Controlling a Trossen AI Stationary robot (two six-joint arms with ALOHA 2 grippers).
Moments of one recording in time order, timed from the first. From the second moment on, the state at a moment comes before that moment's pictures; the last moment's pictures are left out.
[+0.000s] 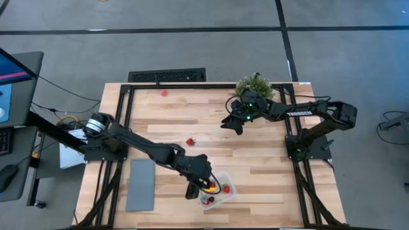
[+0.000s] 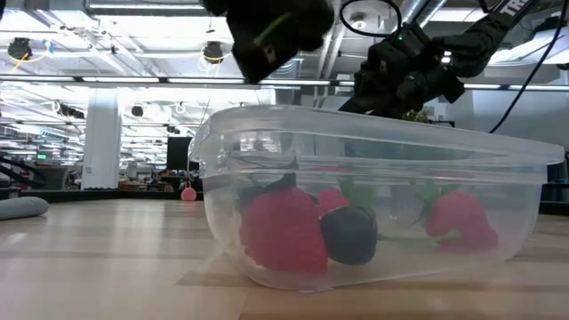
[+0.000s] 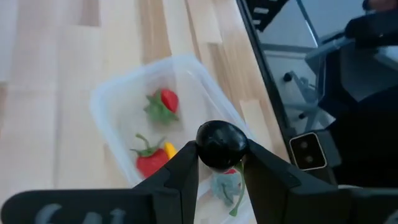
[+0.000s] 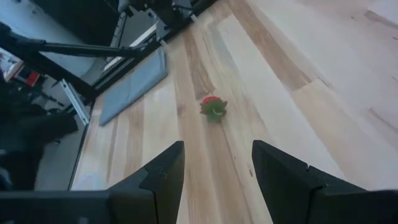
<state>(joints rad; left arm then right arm) -0.35 1.79 1.27 -0.18 0.14 -0.33 -0.40 1.43 0.63 0.27 -0.54 0.35</state>
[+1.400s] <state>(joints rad) -0.34 1.99 1.29 -0.30 0.24 -0.40 -0.30 1.43 0.63 0.27 -0.46 0.36</state>
